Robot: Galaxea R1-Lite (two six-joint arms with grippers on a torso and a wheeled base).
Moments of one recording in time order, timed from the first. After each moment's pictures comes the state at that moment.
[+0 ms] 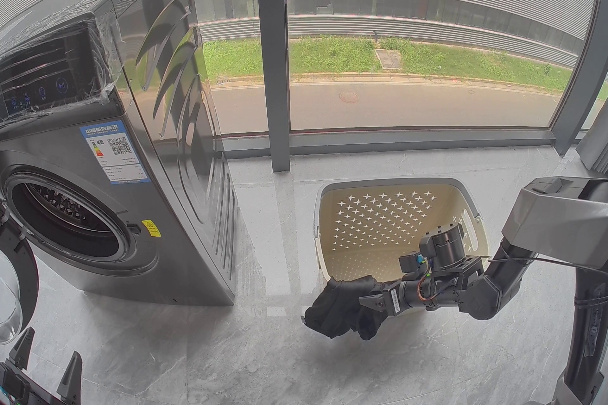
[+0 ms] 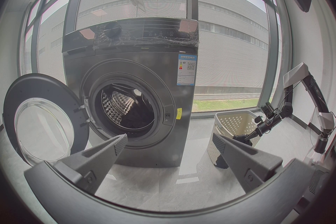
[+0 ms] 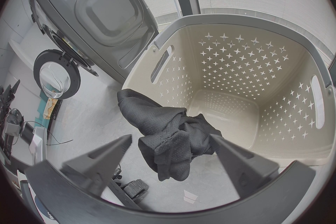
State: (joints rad) left arm 0.00 0.02 -0.02 0.00 -0.01 -0.03; right arm 0.46 2.27 -0.74 -0.80 0.20 0.05
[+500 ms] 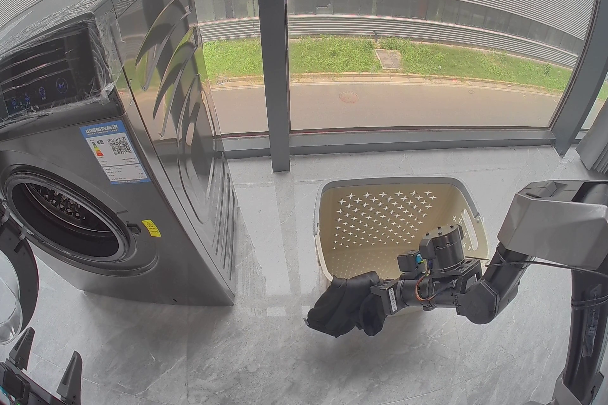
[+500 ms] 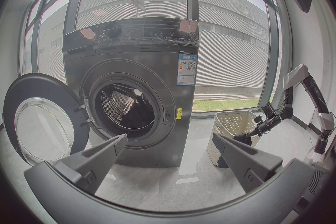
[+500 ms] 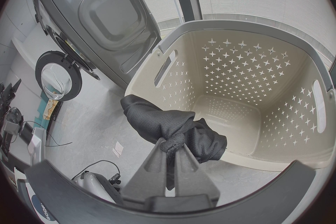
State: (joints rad) left arm 0.00 0.02 -0.02 0.00 -0.01 -0.03; right arm 0.46 2.29 -0.73 -0.90 0.20 0.05
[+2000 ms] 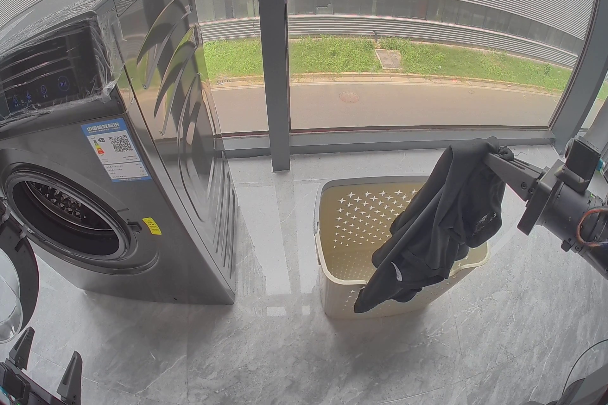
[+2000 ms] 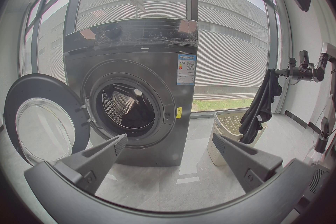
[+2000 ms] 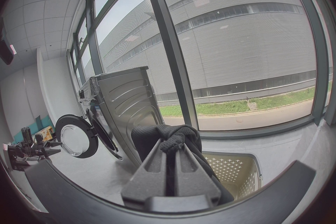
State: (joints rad) left arm 0.00 0.02 -0.02 0.00 -0.01 -0.03; right arm 0.47 1.31 -0.46 -0.94 0.11 0.11
